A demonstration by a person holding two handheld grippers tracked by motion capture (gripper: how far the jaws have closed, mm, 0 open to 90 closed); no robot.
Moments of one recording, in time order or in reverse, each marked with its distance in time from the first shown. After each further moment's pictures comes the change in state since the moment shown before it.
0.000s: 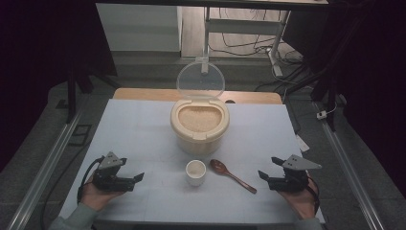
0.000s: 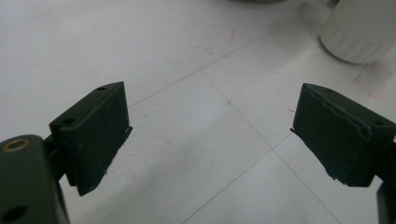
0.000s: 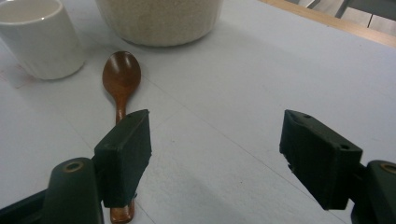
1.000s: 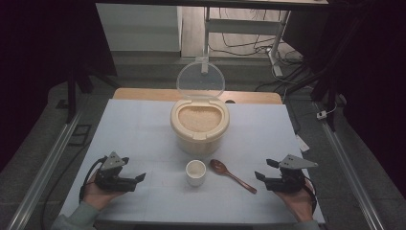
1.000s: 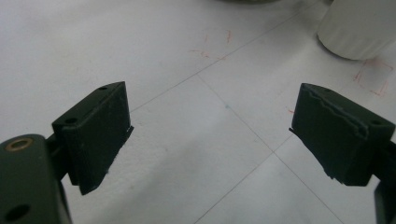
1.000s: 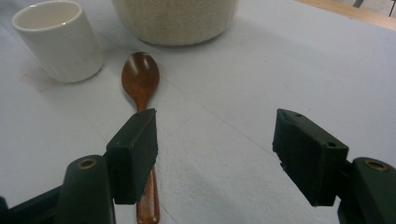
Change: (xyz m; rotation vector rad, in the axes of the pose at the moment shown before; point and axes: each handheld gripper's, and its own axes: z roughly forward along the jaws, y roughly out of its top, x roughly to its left) left arm 0.000 0.002 0.003 -0.013 -0.005 0.033; right arm 0.010 0.010 0.004 0.035 0.050 0.032
